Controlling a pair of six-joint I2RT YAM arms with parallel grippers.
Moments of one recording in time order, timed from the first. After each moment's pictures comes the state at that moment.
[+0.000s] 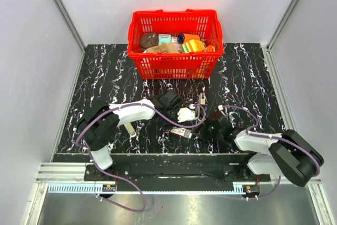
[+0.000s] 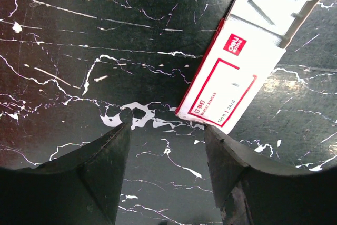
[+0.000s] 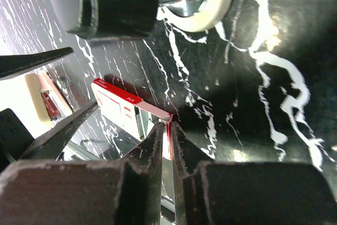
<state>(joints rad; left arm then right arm) -0.86 1.75 1.07 -0.46 0.18 0.64 0.69 1.23 0.26 0.23 -0.07 1.26</state>
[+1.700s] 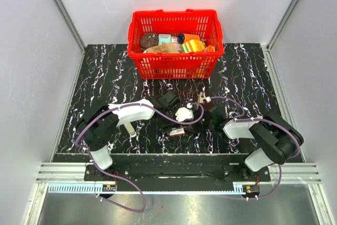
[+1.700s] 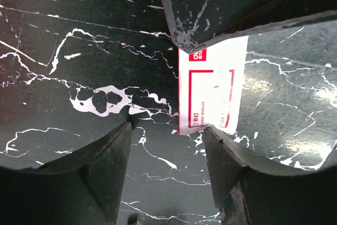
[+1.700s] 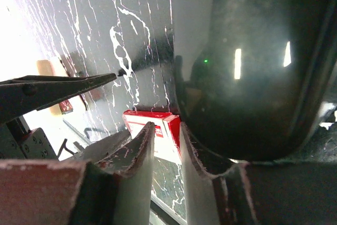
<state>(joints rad) -0.85 1.74 1.05 -0.50 0.21 0.52 0.68 1.52 0.44 0.38 -0.20 1.15</state>
